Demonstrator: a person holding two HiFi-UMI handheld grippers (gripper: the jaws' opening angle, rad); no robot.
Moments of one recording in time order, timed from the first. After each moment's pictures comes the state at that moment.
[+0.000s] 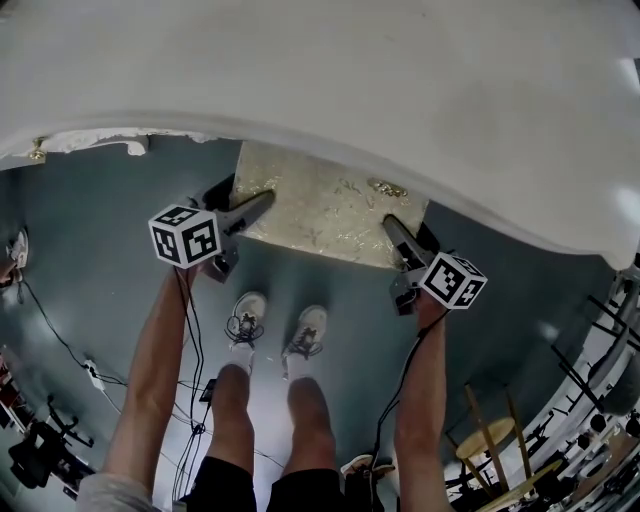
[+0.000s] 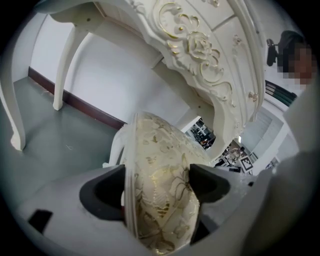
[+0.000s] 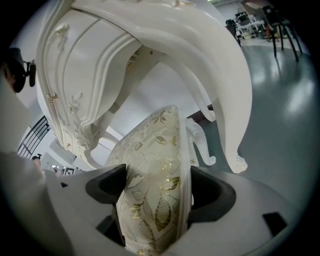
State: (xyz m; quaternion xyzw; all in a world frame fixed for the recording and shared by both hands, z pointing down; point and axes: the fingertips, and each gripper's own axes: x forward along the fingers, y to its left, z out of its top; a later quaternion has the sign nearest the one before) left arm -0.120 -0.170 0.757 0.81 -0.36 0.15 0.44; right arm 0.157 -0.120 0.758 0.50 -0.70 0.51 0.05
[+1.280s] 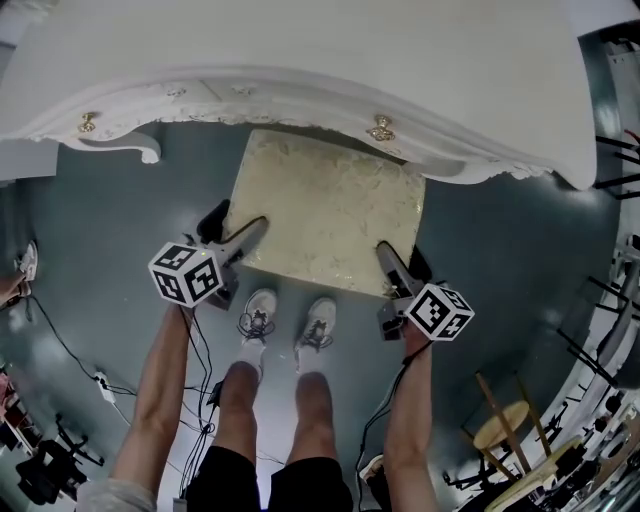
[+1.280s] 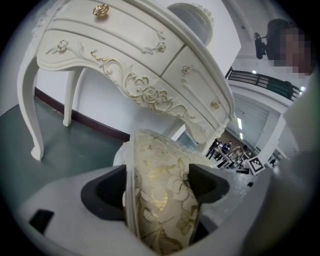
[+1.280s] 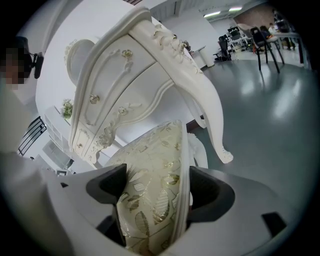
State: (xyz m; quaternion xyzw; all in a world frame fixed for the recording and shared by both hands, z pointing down) left arm -0.157 -0.088 0.667 0.82 -0.39 0.15 0.39; right arm 0.126 -0.017 0.673 0.56 -0.67 0.48 0.02
